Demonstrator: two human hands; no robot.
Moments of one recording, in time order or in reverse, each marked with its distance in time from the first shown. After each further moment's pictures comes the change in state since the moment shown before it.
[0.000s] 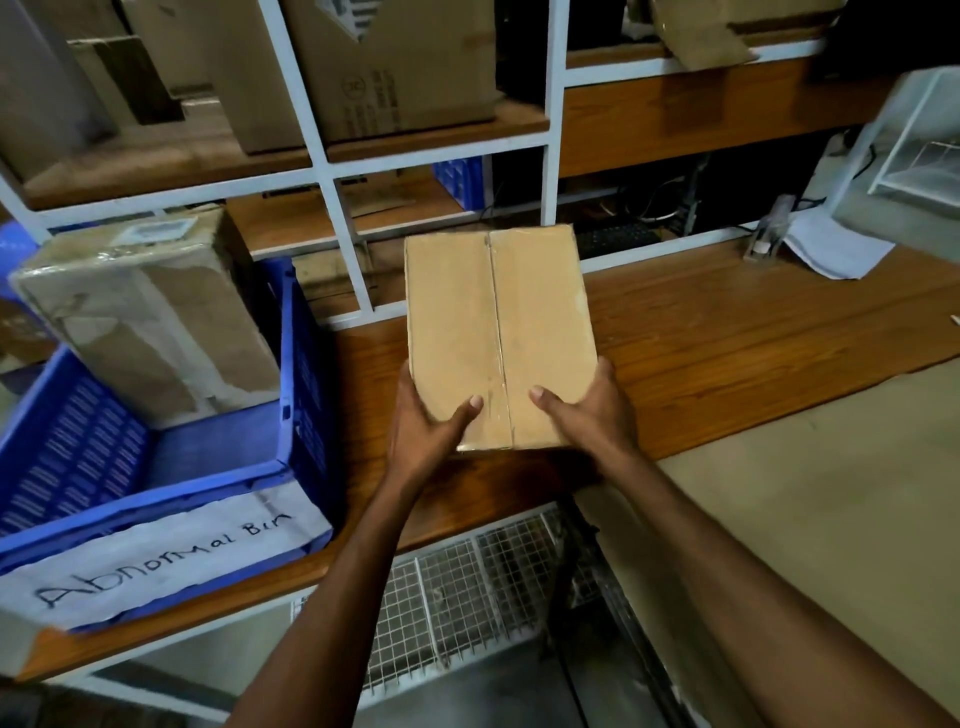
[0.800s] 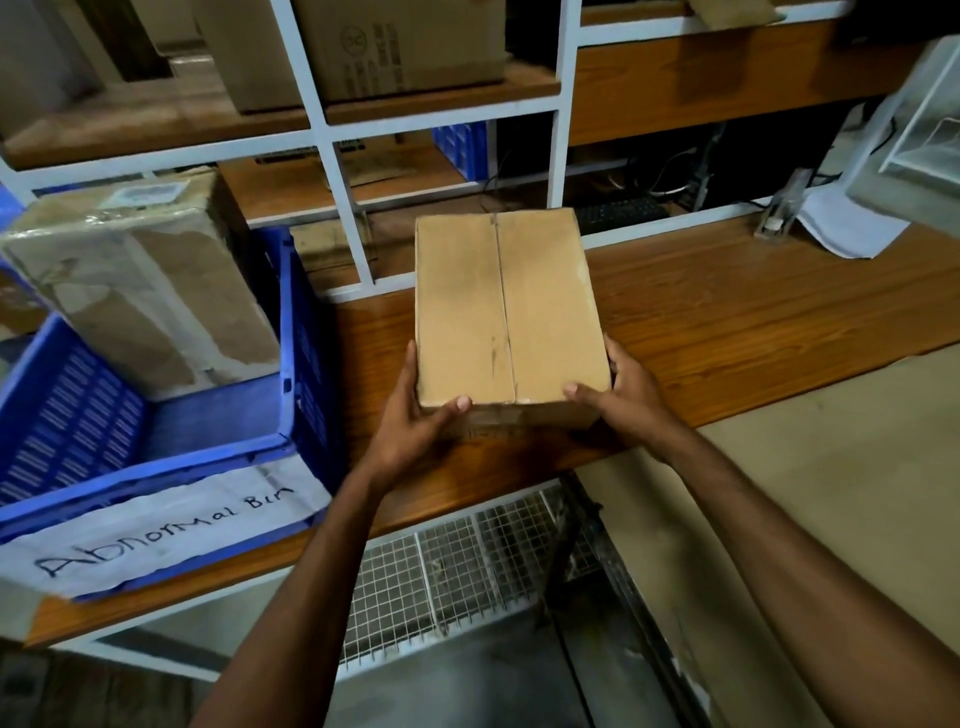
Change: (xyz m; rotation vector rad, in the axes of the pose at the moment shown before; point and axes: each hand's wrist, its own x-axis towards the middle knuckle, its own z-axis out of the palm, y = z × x) left_hand 0.000 -0.030 -0.032 -0.082 -0.326 -0.041; right_hand 0.008 0.025 -0.034 0.093 -0.286 -0.165
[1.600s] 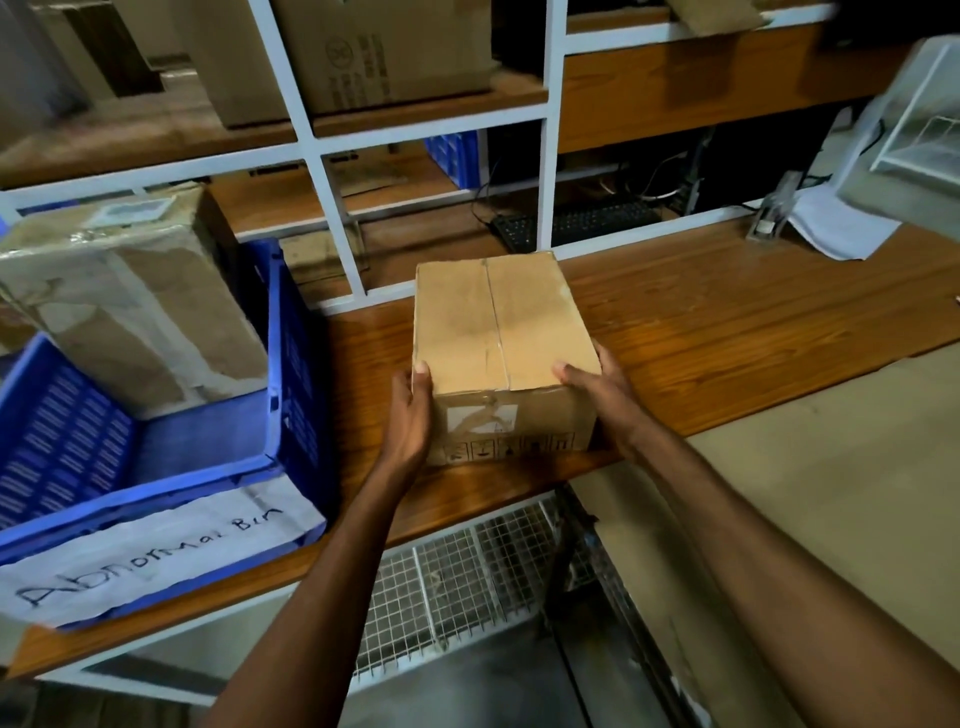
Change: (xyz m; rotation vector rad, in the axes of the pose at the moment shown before) left_hand 0.017 0.021 0.032 -0.150 0.289 -0.180; right_hand 0.023 0.011 0.018 0.268 0.077 0.185
